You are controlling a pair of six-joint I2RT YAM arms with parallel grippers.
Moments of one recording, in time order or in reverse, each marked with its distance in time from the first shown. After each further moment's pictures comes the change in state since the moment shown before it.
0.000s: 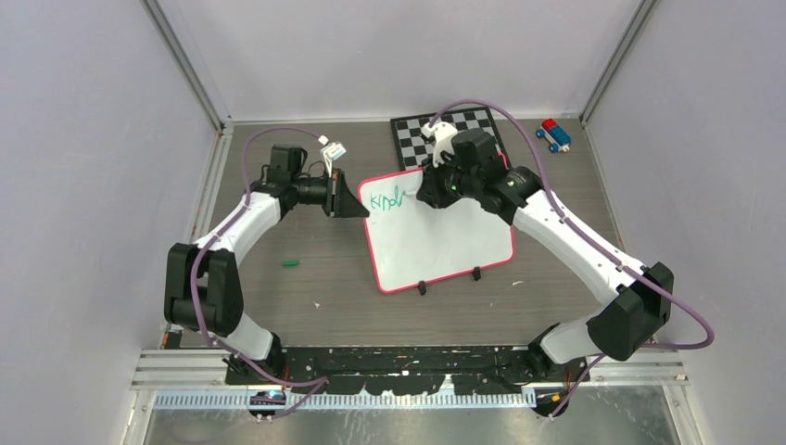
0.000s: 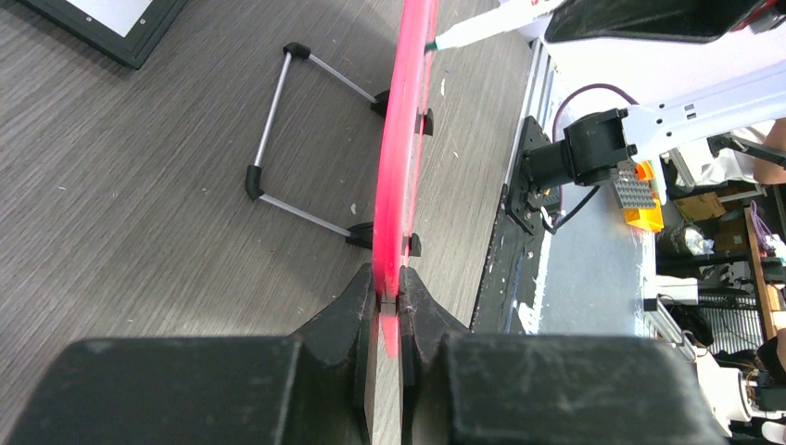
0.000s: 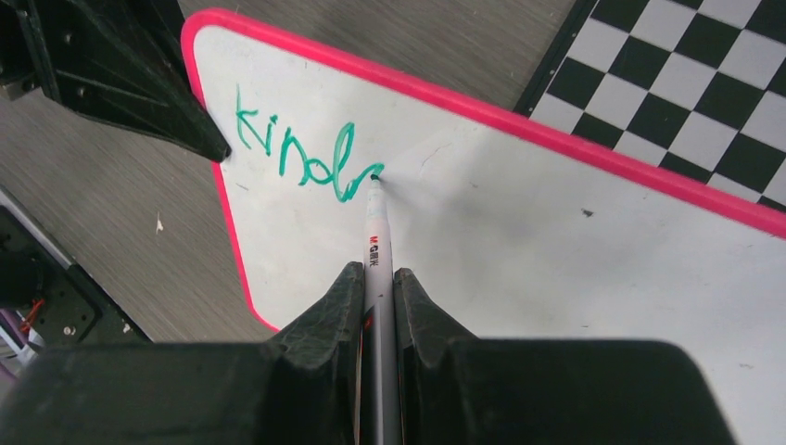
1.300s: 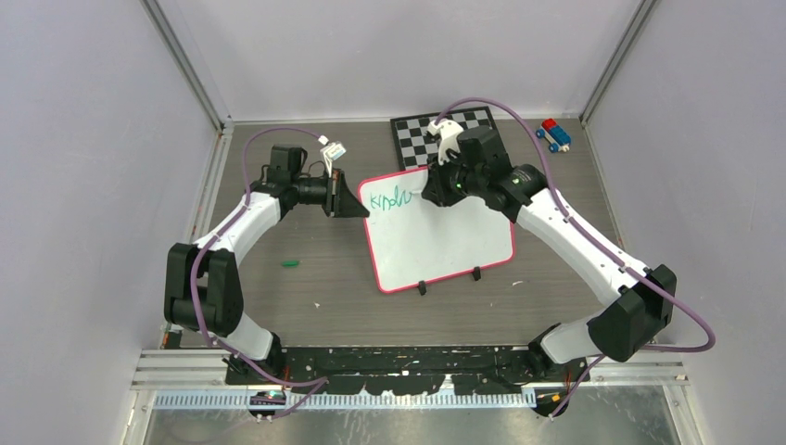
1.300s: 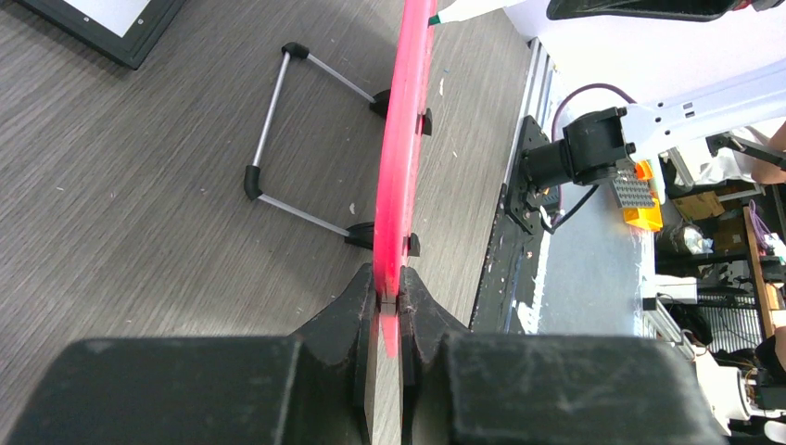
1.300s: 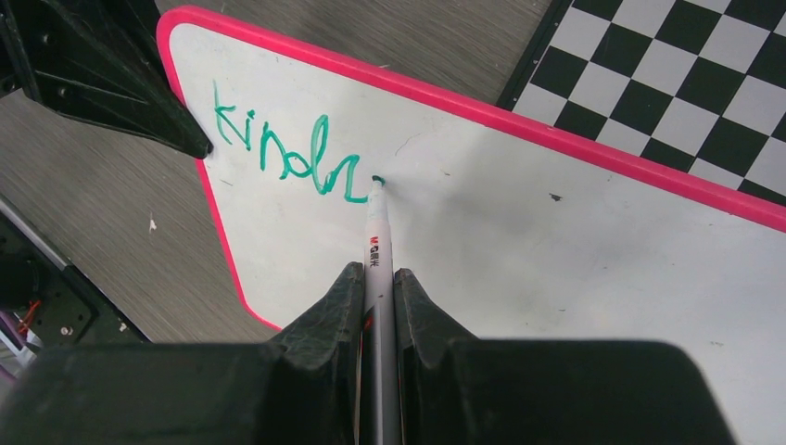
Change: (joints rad) left arm 0.000 0.000 0.000 0.000 0.000 0.000; right arm -0.024 -0.010 0.001 -0.031 -0.014 0.000
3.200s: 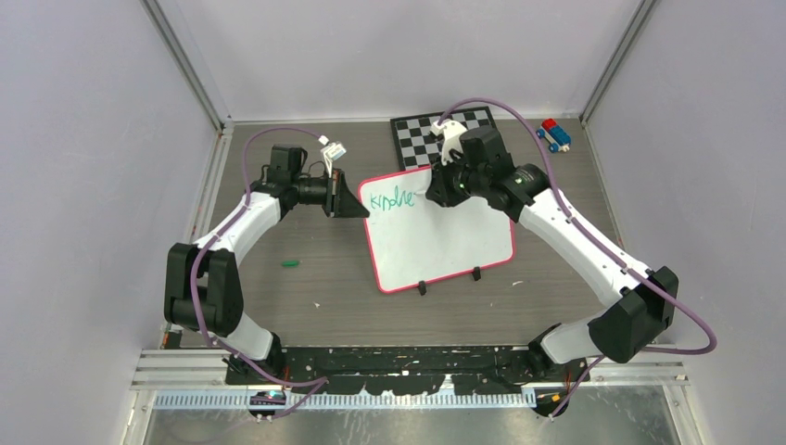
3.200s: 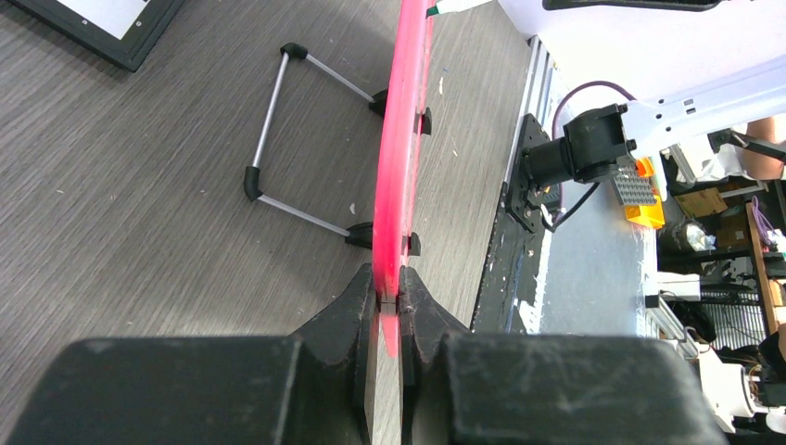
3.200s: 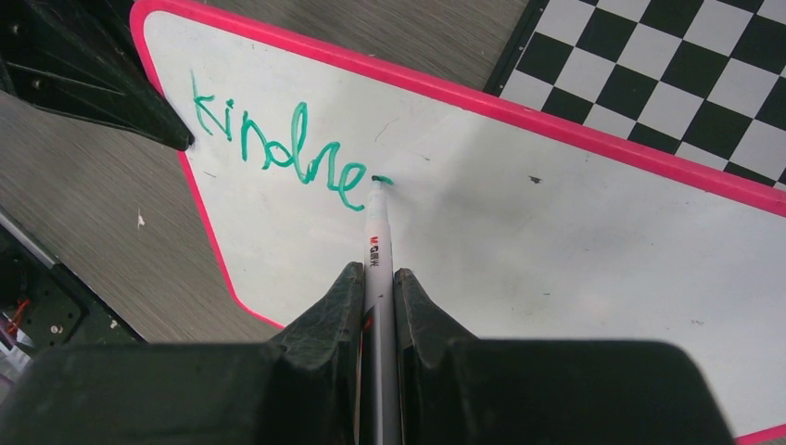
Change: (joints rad) left arm -0.001 0.000 0.000 -0.002 0.005 0.013; right arm -0.016 -0.007 0.002 -0.028 0.012 -0.006
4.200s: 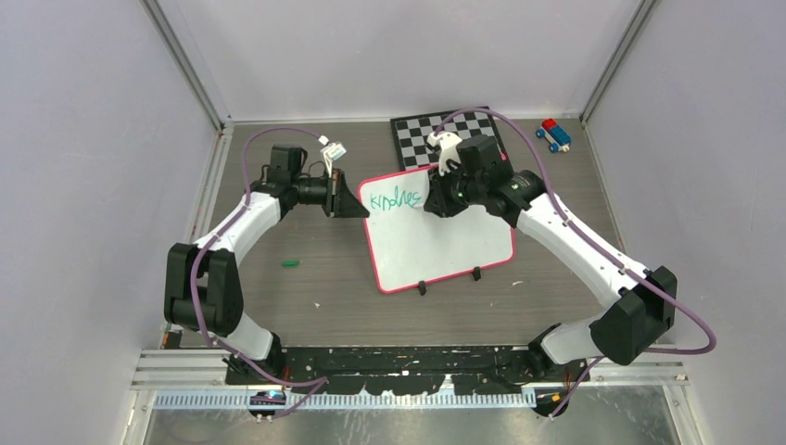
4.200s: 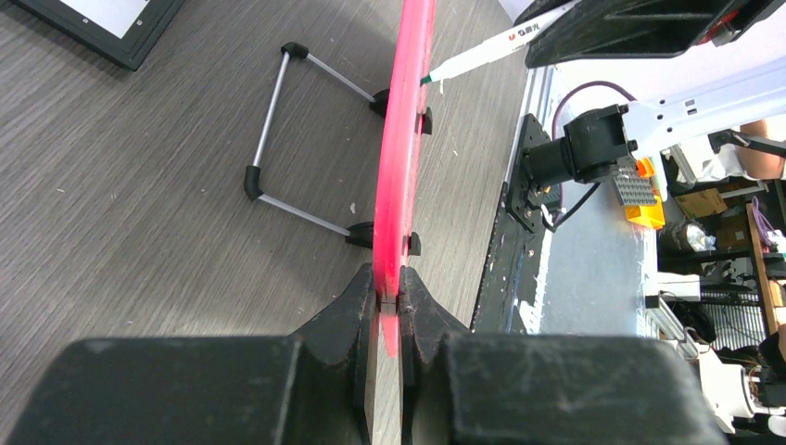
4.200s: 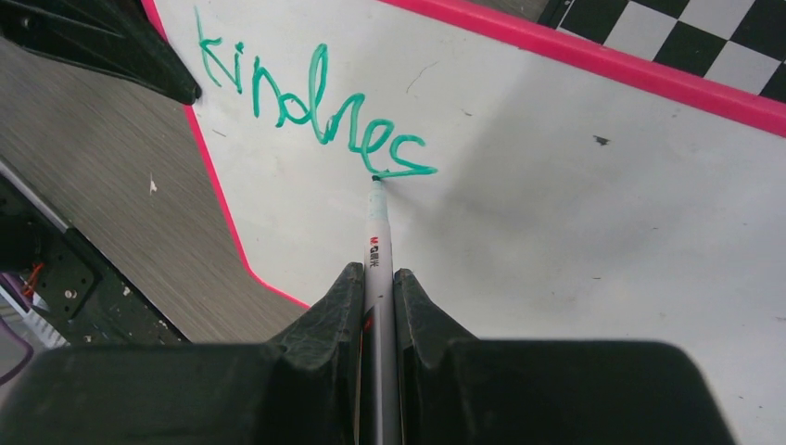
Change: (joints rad) left arm 0.001 0.000 0.000 -0.002 -0.002 0.001; right arm 0.006 -0.017 -0.064 0.003 -0.043 0.010
